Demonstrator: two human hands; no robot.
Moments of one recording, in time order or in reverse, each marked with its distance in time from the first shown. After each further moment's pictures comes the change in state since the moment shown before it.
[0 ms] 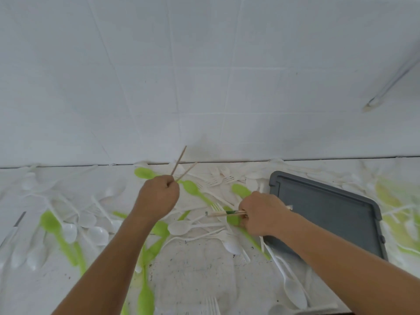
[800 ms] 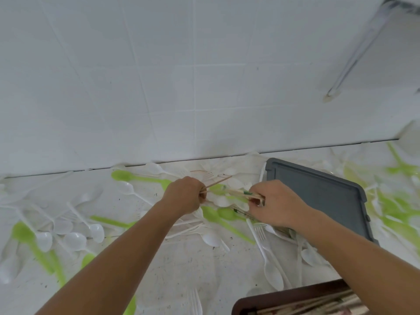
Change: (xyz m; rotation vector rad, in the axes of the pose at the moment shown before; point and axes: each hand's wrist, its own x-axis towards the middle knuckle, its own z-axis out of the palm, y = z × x) left_hand 0.015 0.055 0.088 0.477 -0.309 0.397; right_hand -0.064 0.065 0.015 0.477 0.392 0.068
